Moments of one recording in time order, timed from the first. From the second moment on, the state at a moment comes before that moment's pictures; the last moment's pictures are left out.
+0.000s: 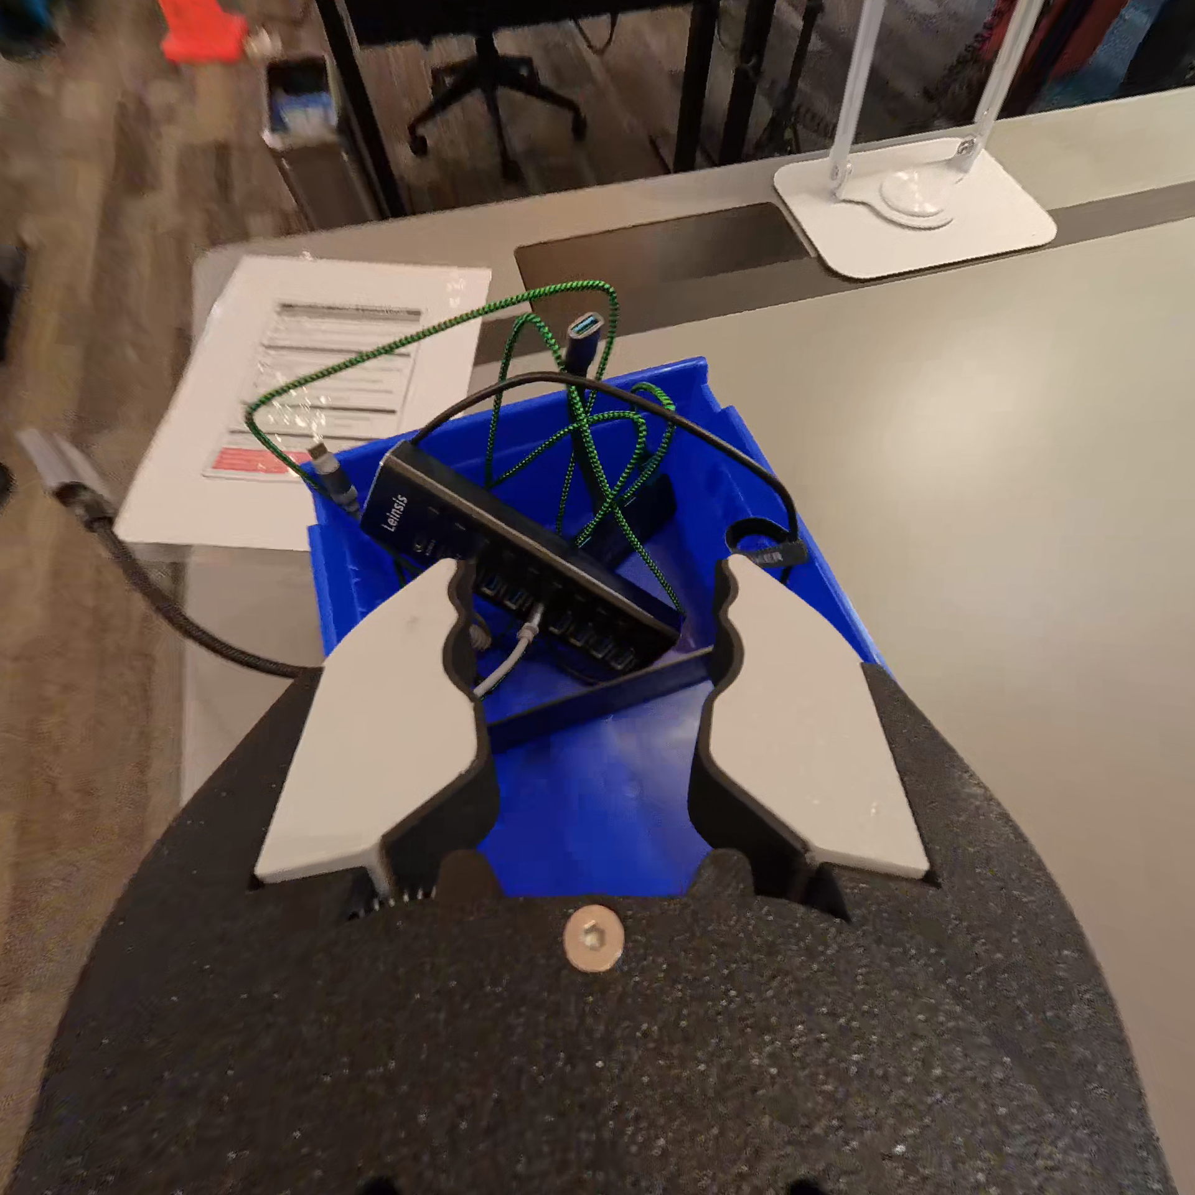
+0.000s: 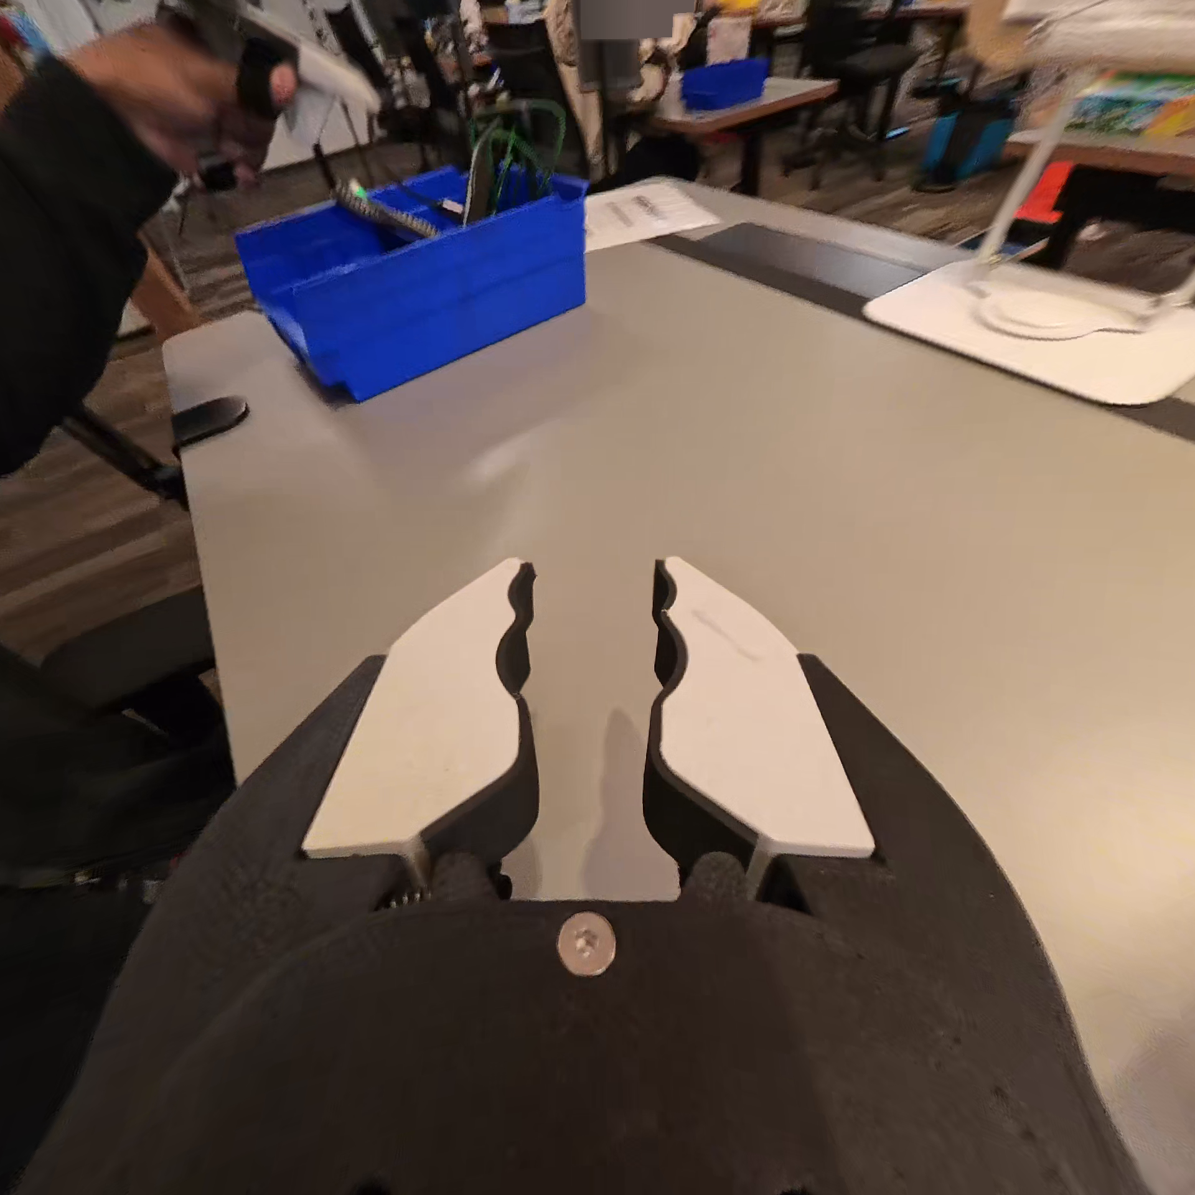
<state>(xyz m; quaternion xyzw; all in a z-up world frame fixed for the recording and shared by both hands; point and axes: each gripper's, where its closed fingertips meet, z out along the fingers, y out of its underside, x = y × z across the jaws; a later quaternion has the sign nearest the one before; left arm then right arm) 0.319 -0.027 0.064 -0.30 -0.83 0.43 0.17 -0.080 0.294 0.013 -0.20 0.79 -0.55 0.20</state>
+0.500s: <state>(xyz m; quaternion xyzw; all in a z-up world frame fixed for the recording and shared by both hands) 0.341 -0.124 -0.018 -0.15 -0.94 0.31 0.02 -0.075 0.258 -0.035 -0.18 0.80 -0.52 0.25</state>
